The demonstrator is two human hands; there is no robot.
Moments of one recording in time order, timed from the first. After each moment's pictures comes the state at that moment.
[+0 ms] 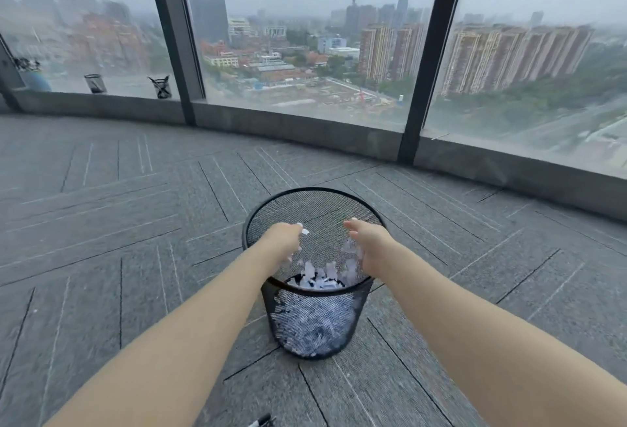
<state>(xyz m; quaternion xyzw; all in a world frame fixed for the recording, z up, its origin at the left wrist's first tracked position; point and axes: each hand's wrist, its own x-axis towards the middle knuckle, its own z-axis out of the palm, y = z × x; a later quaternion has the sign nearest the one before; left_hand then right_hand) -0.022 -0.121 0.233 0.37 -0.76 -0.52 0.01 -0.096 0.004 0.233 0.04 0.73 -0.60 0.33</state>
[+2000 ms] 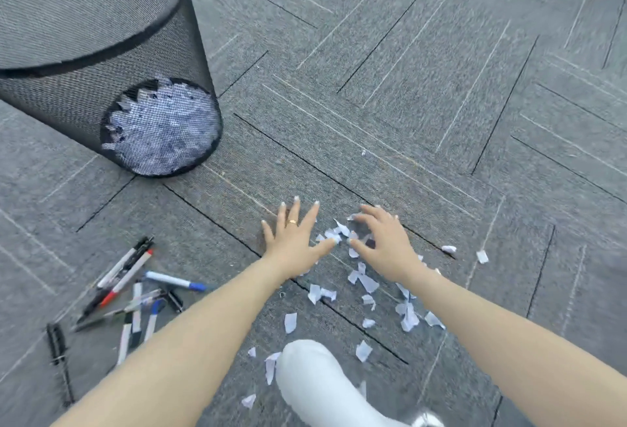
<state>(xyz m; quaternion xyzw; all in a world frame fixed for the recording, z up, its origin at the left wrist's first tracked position) 0.079 0.124 -0.024 0.00 -0.92 -0.22 -0.31 0.062 0.315 -0.033 -0.12 0.96 -0.20 0.18</state>
